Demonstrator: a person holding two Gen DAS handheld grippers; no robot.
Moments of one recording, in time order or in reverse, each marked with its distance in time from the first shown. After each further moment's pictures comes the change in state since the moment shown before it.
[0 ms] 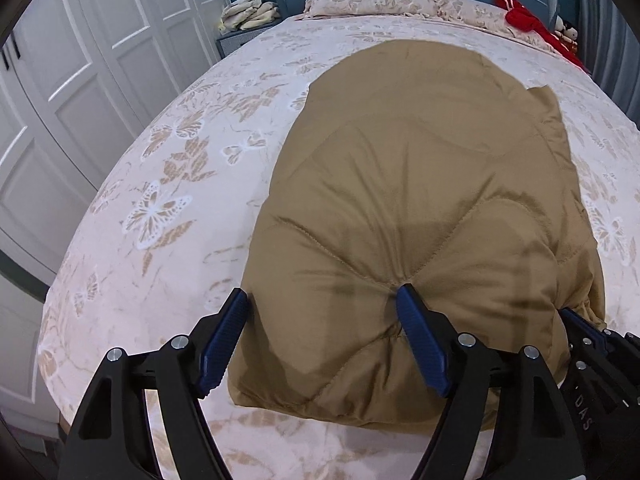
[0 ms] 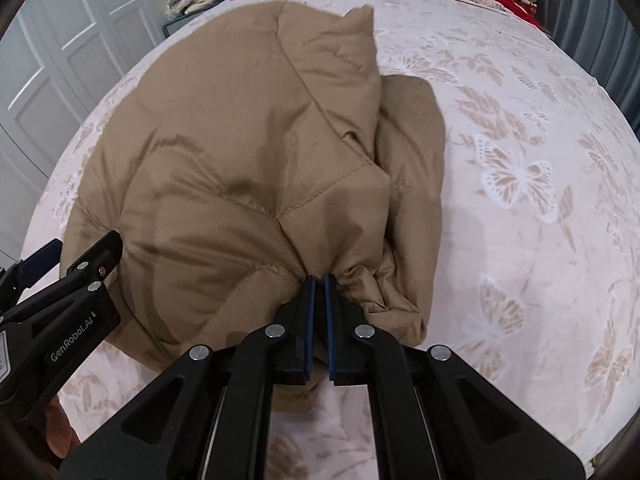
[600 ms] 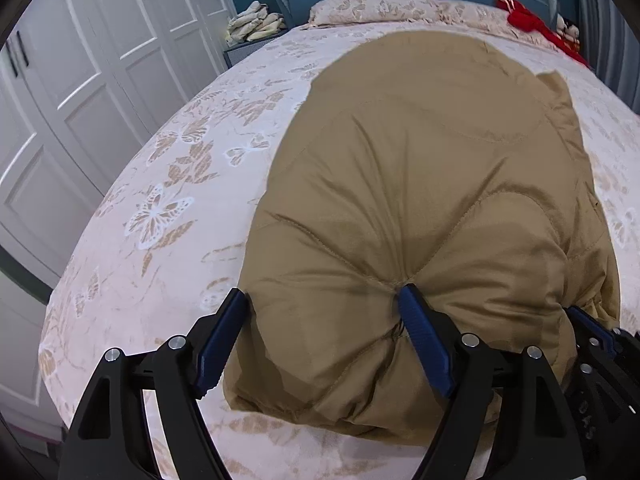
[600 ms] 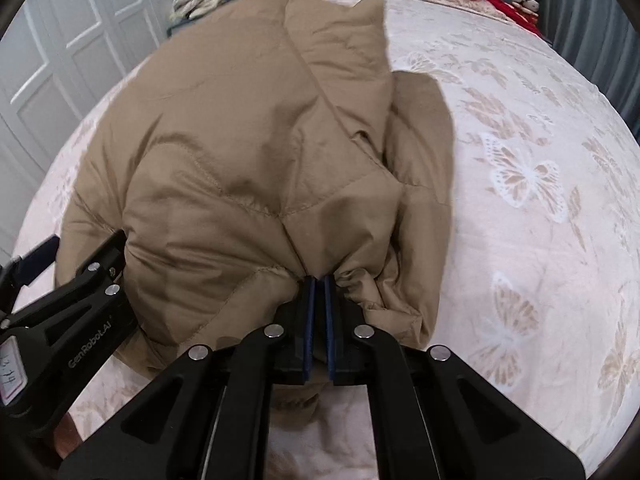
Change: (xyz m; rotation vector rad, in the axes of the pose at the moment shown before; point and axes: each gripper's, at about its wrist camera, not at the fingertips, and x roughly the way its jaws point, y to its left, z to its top) left arm 0.004 -0.005 -0.013 -0.004 -0.049 0.036; right arm 0.005 -0.006 -0.013 0.011 -0.052 0.009
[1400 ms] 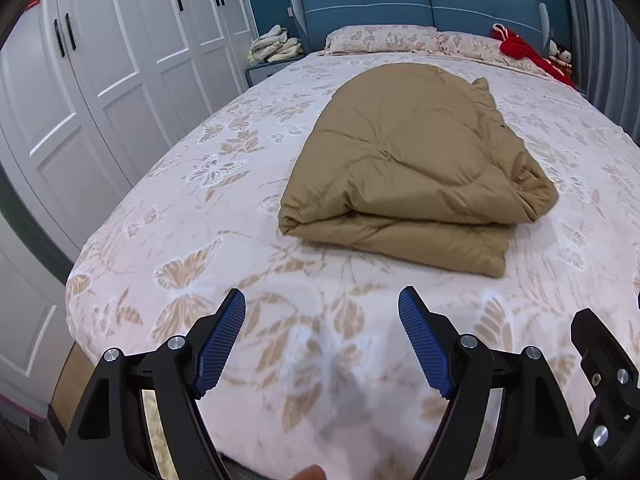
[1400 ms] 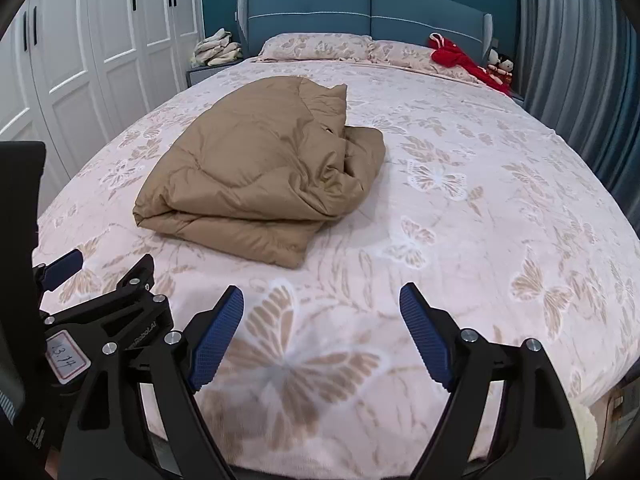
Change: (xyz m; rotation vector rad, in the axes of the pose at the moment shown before) left arm -0.121 0.012 -0.119 -0.043 -0.110 0.008; right arm -0.147 -0.003 -0.125 -0.087 -0.246 -0.069
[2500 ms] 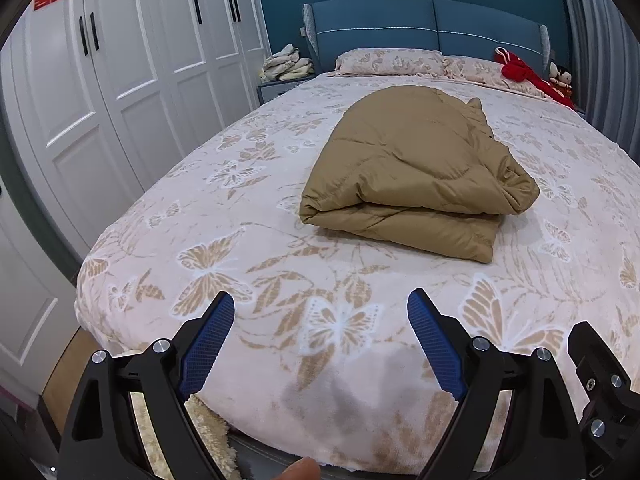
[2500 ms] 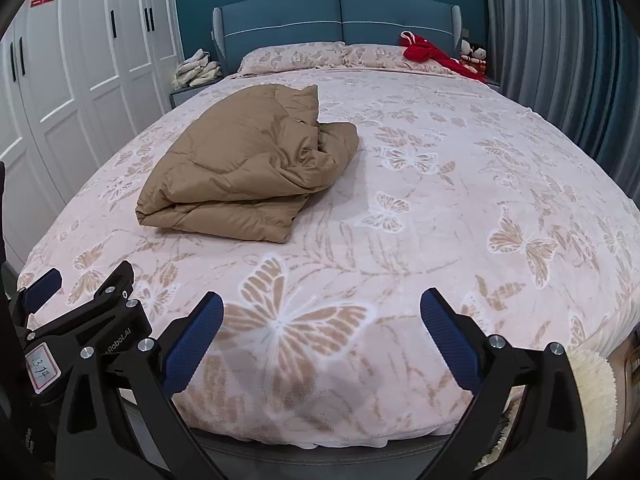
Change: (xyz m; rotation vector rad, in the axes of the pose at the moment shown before) left arm -0.035 0.012 -0.030 -0.039 -0.081 0.013; right arm -0.028 -0.012 -0.038 0.107 -0.038 -0.012
